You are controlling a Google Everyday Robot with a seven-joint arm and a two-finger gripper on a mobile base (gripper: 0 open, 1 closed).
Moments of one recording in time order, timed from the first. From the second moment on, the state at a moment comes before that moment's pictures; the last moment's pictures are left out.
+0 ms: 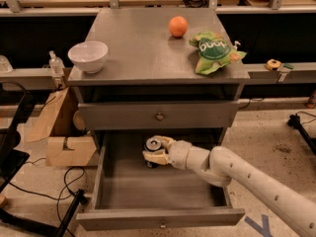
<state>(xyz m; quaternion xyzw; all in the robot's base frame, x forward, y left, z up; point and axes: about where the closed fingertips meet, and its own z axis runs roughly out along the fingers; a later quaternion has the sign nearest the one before) 0.615 0.000 0.572 -0.39 0.66 0.33 0.56</state>
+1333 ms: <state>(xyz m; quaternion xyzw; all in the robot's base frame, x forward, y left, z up) 0.602 0.032 0.465 -0.39 0.69 0.33 0.52</state>
